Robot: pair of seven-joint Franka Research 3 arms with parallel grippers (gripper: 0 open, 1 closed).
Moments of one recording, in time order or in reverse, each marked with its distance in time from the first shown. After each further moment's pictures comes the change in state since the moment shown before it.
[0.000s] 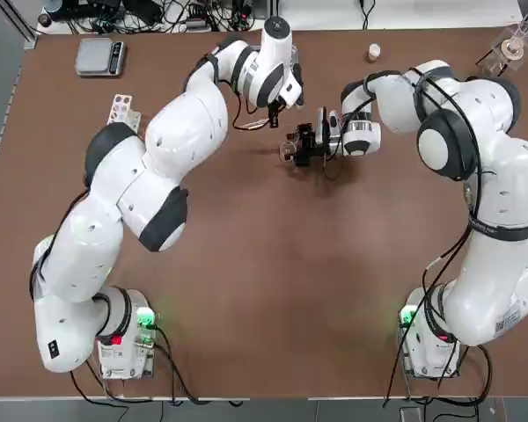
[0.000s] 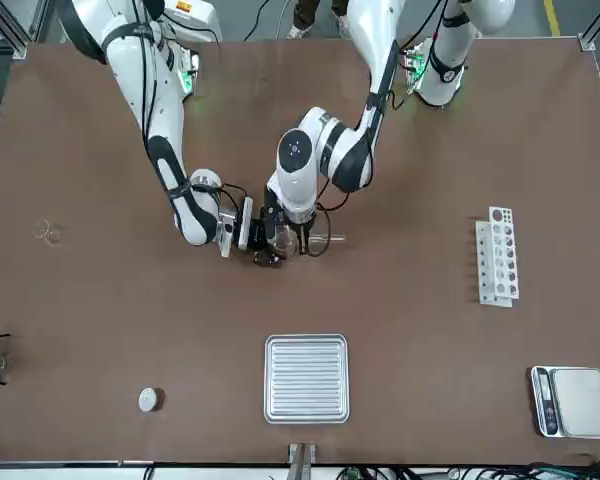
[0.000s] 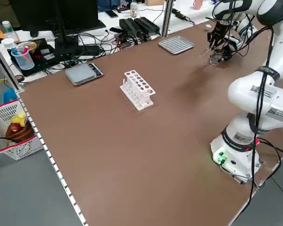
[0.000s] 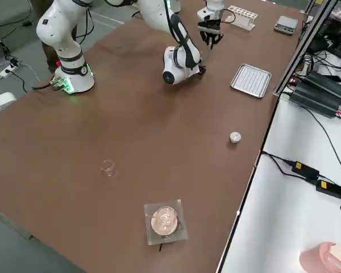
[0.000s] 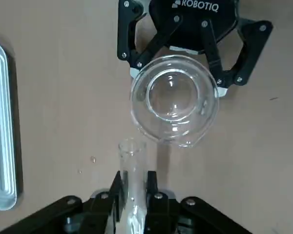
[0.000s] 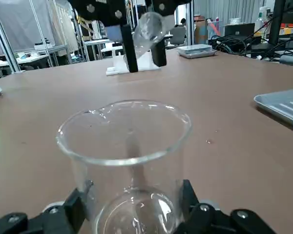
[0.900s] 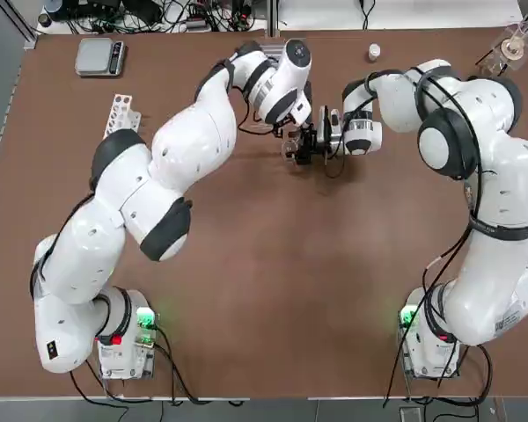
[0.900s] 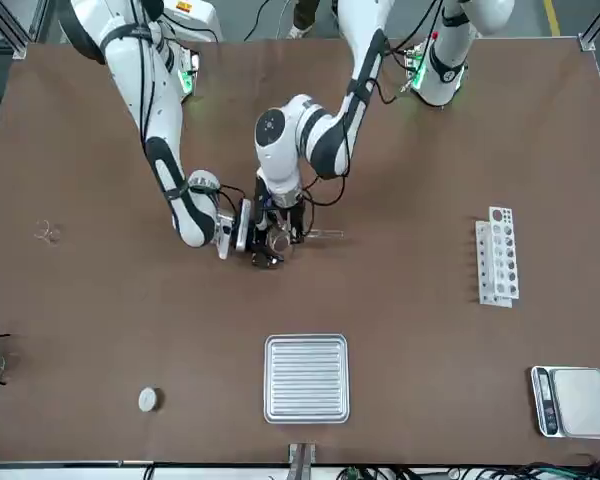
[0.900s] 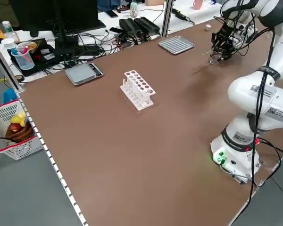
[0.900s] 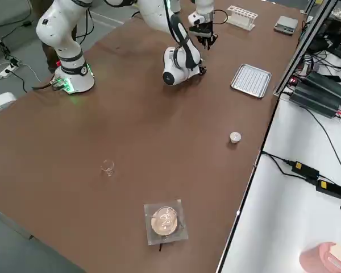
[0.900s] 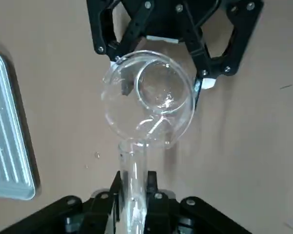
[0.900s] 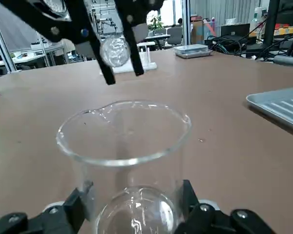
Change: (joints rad) left arm -0.029 0.012 -0.061 0.015 0.237 0.000 -0.124; right arm -0.009 0.000 -0.003 0.002 0.000 0.001 0.000
